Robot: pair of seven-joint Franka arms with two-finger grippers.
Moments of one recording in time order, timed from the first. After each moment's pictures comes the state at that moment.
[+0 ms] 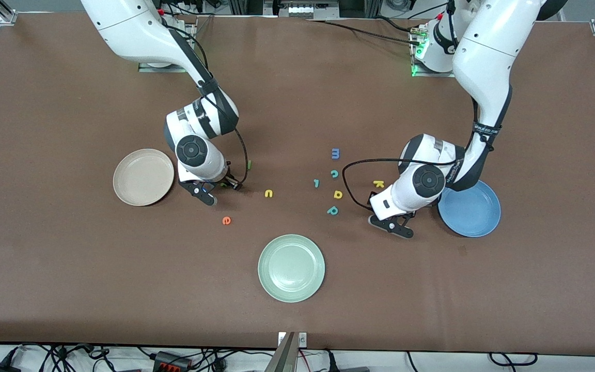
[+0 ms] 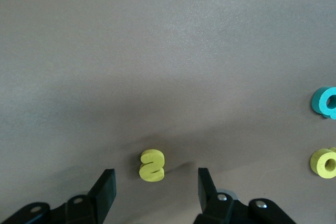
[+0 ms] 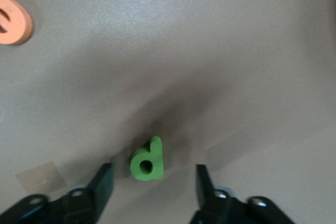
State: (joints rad) left arm -0.25 0.69 -0.14 -1.73 0.01 2.36 -0.01; right arm 0.46 0.58 0.04 -1.92 0.04 2.37 1.07
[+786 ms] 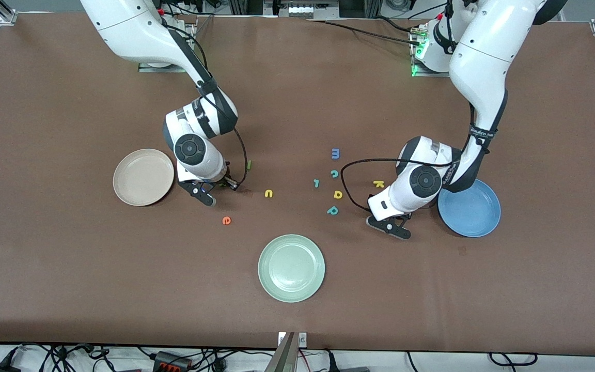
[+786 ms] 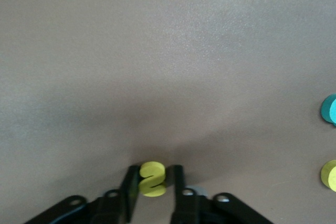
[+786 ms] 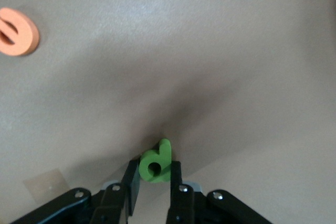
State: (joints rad) left arm -0.25 0.71 -0.13 -1.72 0.02 2.41 -0.01; right arm 0.45 0.58 0.03 -1.92 0.05 2.39 1.07
